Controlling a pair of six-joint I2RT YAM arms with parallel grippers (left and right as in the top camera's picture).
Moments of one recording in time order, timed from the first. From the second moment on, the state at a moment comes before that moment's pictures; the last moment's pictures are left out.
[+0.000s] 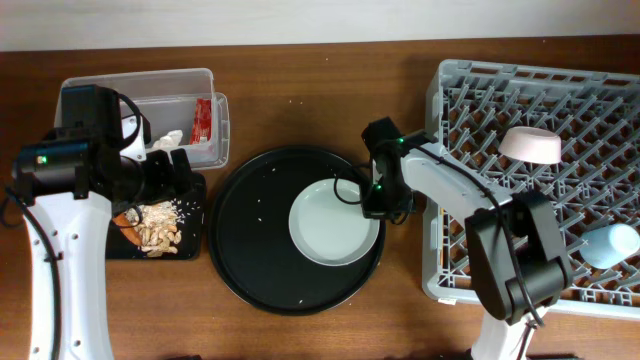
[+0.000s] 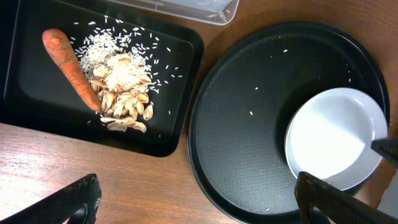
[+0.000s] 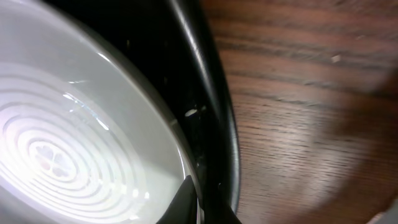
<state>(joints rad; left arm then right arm) 0.11 1.45 1.58 -1.39 0.08 -0.17 0.38 1.96 1.33 -0.94 -0.16 0.34</state>
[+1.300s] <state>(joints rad) 0.11 1.45 1.58 -1.39 0.08 -0.17 0.14 1.72 1.40 -0.81 1.03 0.26</state>
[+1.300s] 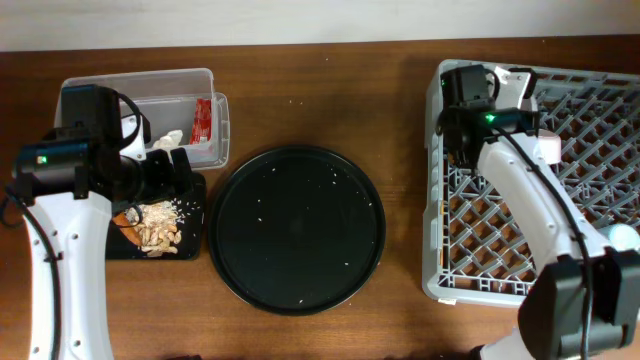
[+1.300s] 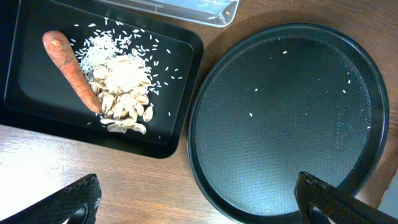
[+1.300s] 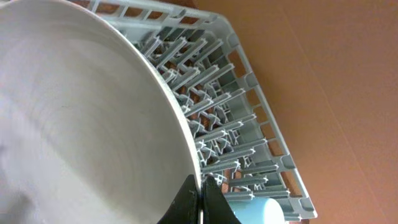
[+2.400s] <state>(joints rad) 0.11 1.45 1.58 -1.33 0.08 -0.17 -0.04 1.26 1.41 -1.02 0.05 0.22</state>
